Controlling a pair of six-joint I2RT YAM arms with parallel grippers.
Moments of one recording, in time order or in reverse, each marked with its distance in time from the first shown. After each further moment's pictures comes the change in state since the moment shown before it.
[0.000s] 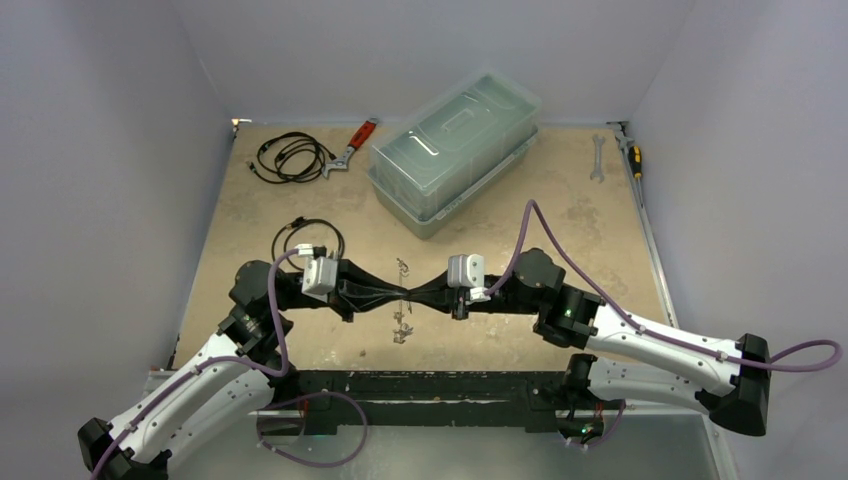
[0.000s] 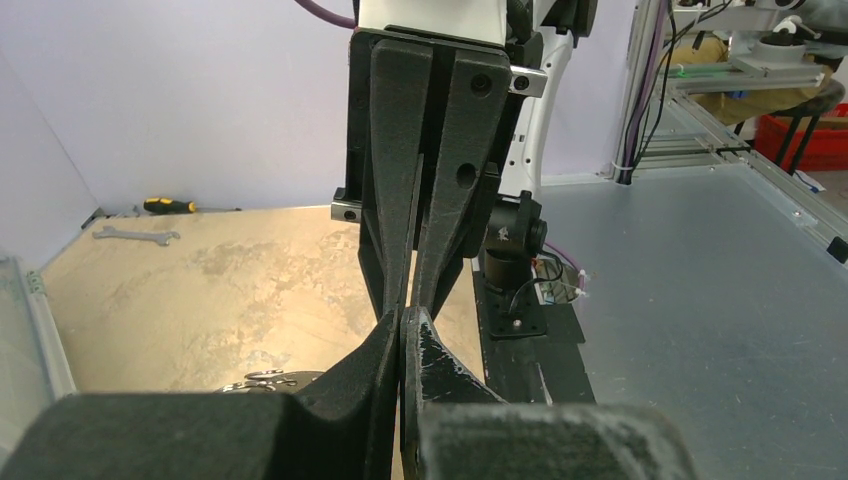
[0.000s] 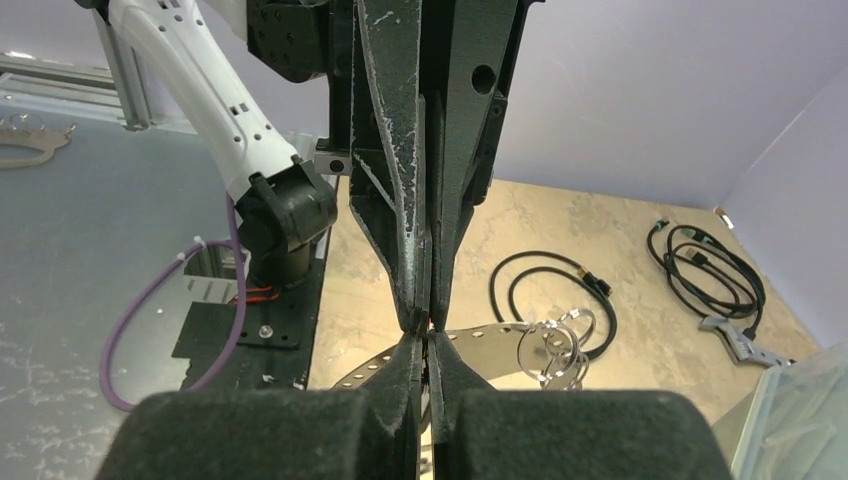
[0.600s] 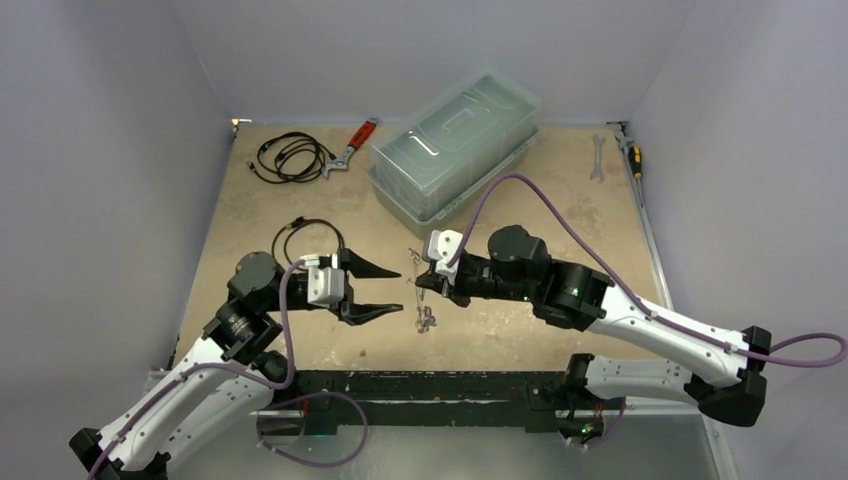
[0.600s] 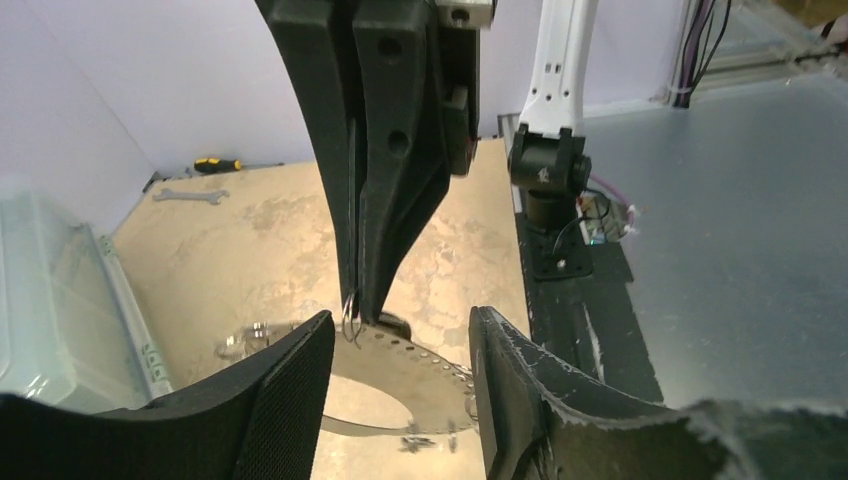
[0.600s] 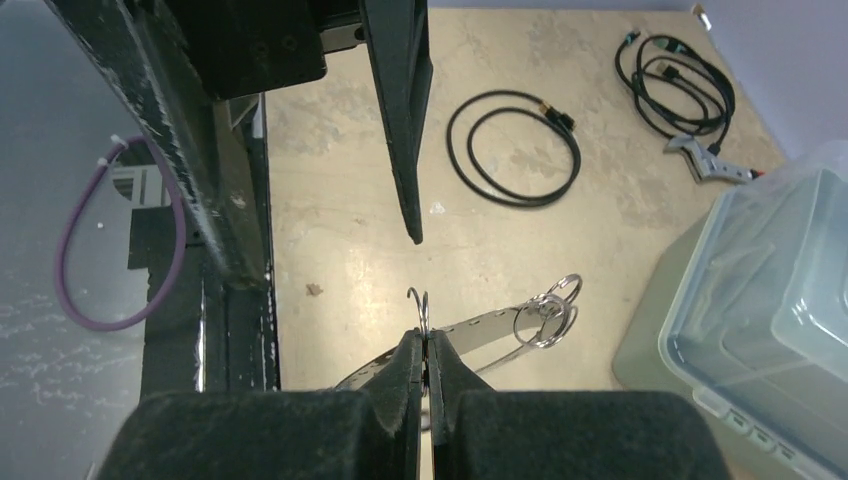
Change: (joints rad) left arm 0.000 -0.025 0.094 -0.312 -0.035 0.258; right arm 0.000 0.095 0.279 -0.512 0.211 -0.027
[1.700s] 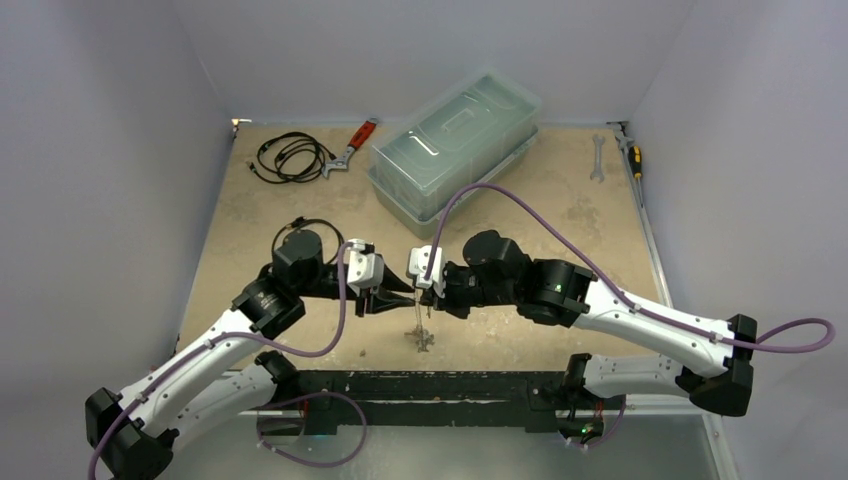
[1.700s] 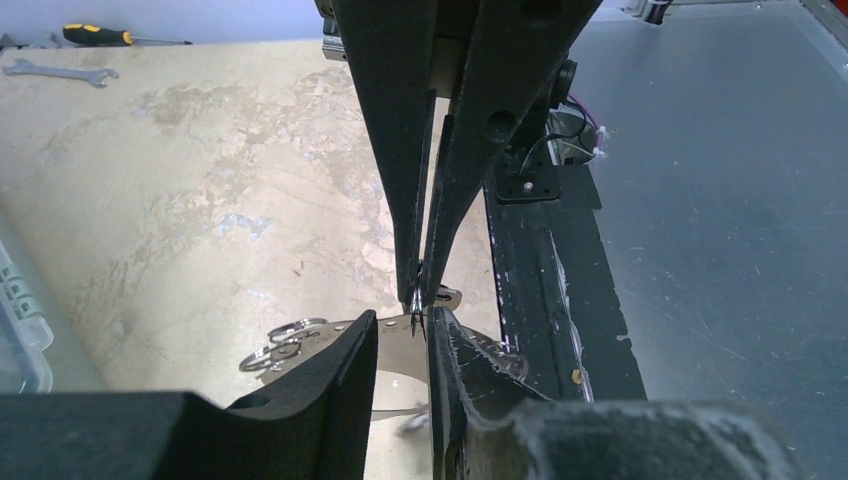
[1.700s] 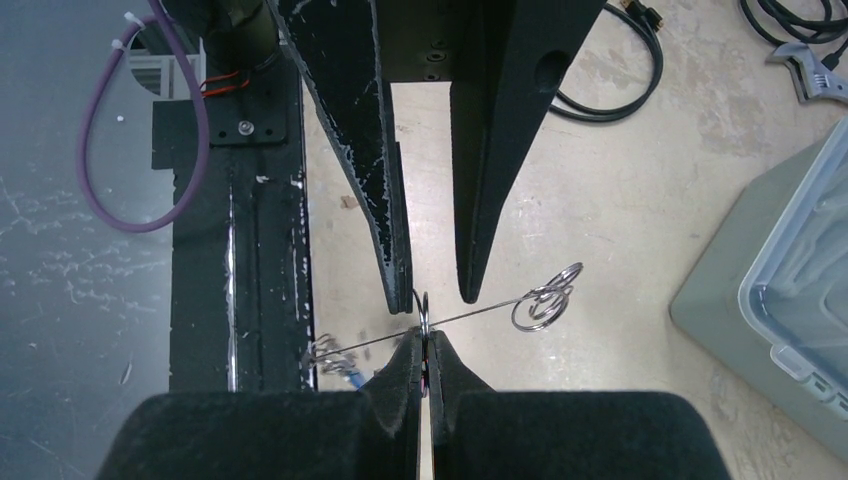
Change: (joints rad) left arm -0.009 0.209 0.031 -0.141 0.048 0.103; right arm 0.032 0.087 0.069 -0.221 -0.006 -0.026
